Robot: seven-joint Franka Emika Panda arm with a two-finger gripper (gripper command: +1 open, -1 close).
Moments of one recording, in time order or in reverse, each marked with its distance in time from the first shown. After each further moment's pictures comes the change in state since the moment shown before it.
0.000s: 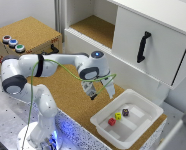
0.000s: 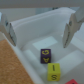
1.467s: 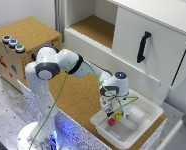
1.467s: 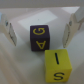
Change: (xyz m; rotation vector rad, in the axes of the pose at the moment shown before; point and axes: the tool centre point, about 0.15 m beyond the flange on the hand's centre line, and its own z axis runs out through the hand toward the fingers) arm 0.035 0.001 0.148 -0.003 -0.096 0.049
